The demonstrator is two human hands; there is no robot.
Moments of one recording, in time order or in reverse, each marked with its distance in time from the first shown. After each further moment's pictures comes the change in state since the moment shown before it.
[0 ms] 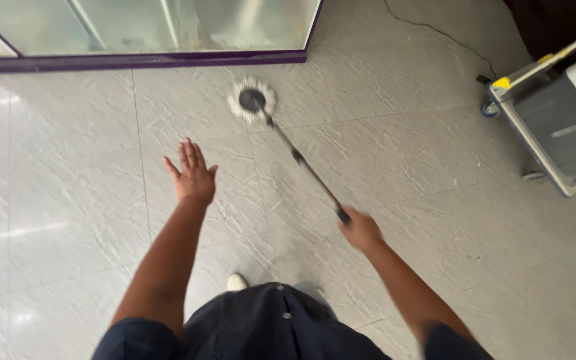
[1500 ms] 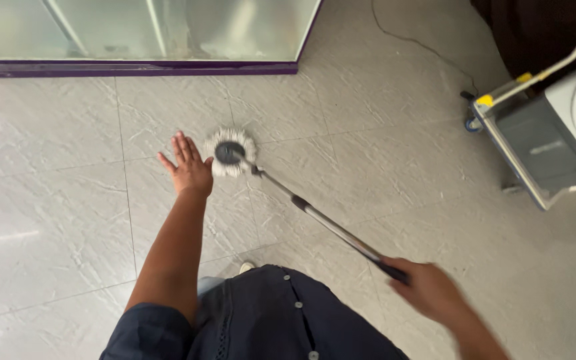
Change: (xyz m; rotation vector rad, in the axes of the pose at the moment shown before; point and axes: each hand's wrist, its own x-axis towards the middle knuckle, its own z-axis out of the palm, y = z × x) left_hand 0.111 0.006 0.020 -0.094 0.044 -0.077; right_hand -0.065 -0.126 -0.214 -0.271 -0.405 0.333
